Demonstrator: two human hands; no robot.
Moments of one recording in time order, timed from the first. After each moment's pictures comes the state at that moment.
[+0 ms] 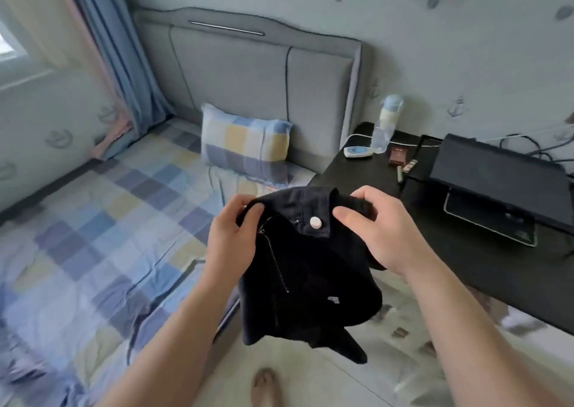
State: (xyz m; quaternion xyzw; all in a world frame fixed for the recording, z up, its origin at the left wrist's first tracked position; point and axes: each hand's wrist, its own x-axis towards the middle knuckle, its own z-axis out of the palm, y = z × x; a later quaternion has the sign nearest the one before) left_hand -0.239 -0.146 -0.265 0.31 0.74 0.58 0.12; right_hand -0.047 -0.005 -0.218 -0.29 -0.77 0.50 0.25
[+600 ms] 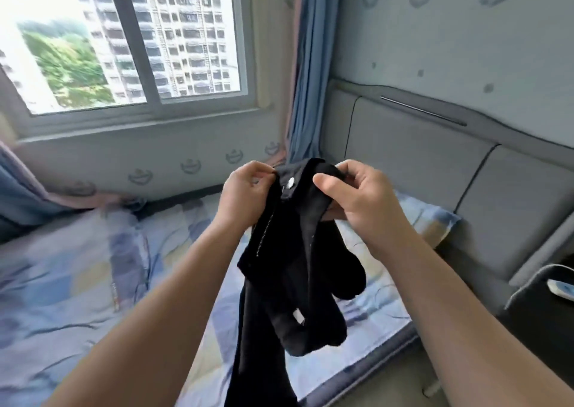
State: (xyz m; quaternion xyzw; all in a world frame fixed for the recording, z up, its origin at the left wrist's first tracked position) left_hand -0.576 -0.376 -0.173 0.17 0.79 0.58 -0.07; right_hand -0.431 -0.228 -0.120 -0.05 -0.74 0.64 0.21
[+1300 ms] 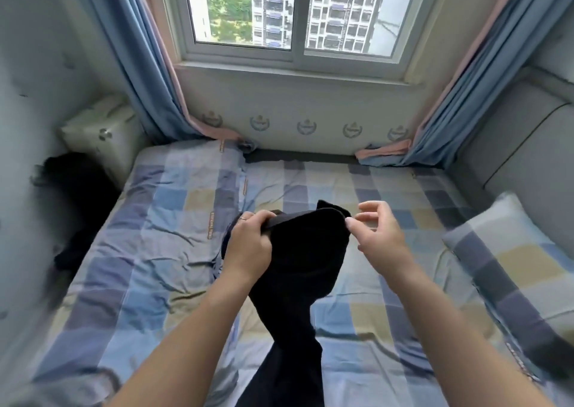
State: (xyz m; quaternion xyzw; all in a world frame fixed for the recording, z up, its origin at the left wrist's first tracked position) left_hand -0.613 -0.568 -0.296 -0.08 0.90 0.42 -0.11; right_hand -0.623 -0.347 -0.239 -0.05 -0.84 0.54 -0.03
